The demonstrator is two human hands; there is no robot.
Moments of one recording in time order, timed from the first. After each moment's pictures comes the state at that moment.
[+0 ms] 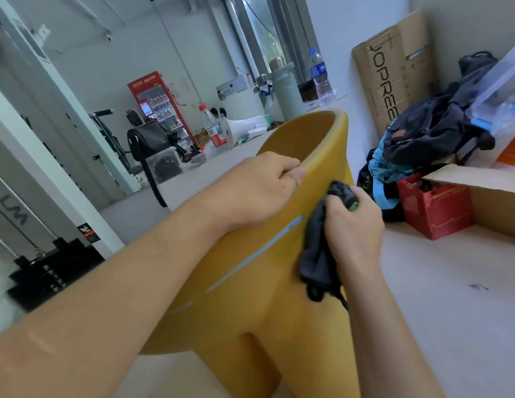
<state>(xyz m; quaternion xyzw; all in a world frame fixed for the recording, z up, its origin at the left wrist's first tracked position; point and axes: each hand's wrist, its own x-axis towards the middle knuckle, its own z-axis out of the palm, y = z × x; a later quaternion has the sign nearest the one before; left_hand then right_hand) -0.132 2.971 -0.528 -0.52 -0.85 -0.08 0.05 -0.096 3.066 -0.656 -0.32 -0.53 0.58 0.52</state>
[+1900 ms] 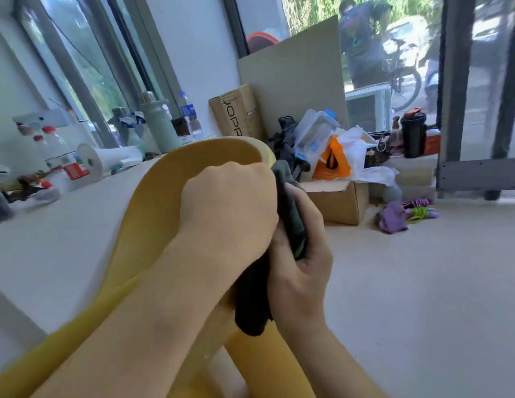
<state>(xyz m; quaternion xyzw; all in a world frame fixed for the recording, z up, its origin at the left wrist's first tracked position) -0.153 2.865 -0.542 -0.64 -0.71 -0.05 0.30 -0.121 2.896 -0.666 -0.14 -0.44 0.37 0.80</state>
